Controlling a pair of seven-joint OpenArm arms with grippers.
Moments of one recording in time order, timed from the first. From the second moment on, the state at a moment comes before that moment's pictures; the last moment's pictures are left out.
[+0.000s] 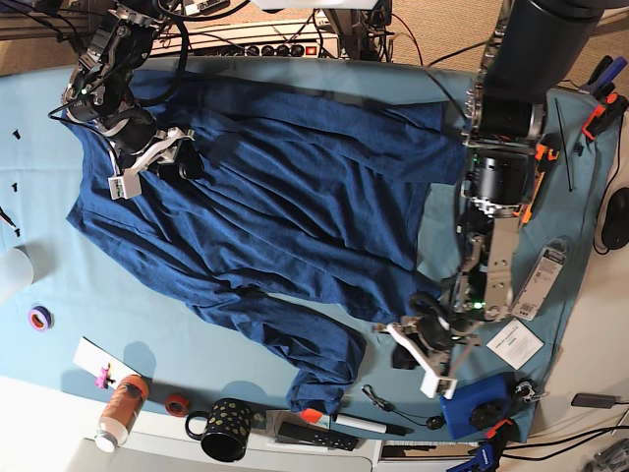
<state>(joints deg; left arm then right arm) -32.9 -3.7 5.2 56.3 -20.0 -16.9 28.2 -10.8 5.6 34.5 94.9 35.5 40.0 -60.4</state>
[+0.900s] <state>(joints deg) -26.9 -6.3 5.2 56.3 -20.1 -19.8 31.2 0.7 19.5 34.6 90.3 17.7 35.9 -50.9</state>
